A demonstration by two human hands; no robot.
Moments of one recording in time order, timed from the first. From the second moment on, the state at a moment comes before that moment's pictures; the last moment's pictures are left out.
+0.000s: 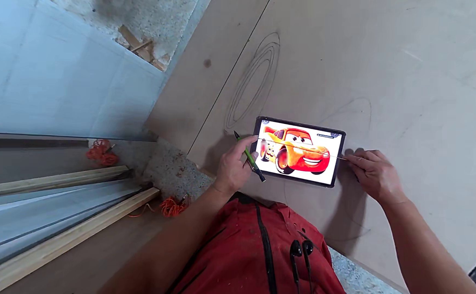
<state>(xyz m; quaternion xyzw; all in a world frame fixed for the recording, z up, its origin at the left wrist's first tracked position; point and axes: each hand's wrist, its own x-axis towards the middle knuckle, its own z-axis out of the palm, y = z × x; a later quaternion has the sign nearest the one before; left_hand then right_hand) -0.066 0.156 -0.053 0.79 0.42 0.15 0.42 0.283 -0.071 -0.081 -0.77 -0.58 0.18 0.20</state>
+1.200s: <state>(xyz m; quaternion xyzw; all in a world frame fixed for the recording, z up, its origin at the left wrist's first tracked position) -0.064 0.153 -0.055 0.81 0.42 0.12 0.40 0.290 -0.069 -0.079 -0.76 -0.59 0.21 0.18</state>
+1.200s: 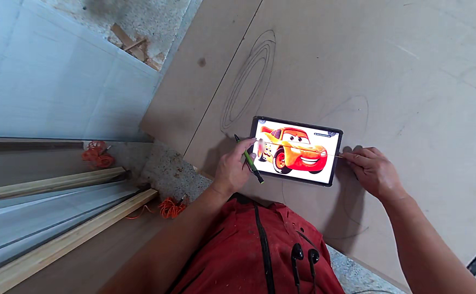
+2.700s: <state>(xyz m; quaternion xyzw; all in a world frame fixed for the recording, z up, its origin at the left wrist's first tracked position) -0.037 0.170 -0.045 0.80 0.45 0.09 0.40 0.302 -0.049 -0.077 -0.76 -0.59 0.21 0.18</state>
